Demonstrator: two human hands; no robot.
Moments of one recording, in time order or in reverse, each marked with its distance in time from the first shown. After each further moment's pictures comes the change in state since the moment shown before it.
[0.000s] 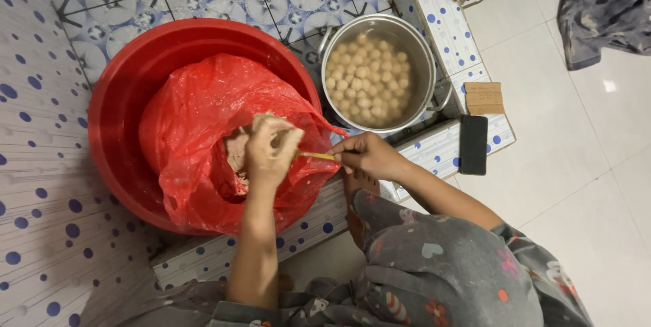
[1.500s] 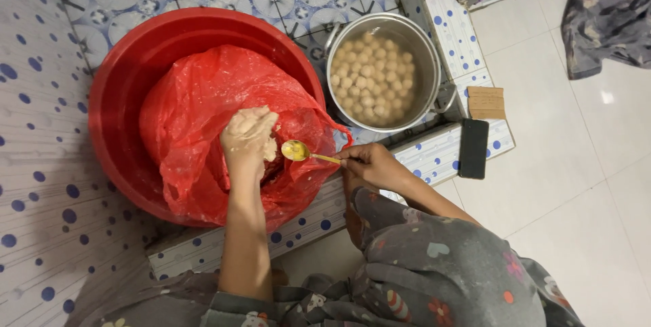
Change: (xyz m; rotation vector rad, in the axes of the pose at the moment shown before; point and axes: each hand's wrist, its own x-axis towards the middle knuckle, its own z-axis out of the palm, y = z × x) left_hand 0.008 0.019 -0.024 -0.155 0.350 -0.338; right_hand -0.017 0.012 0.014 -0.182 0.117 -0.070
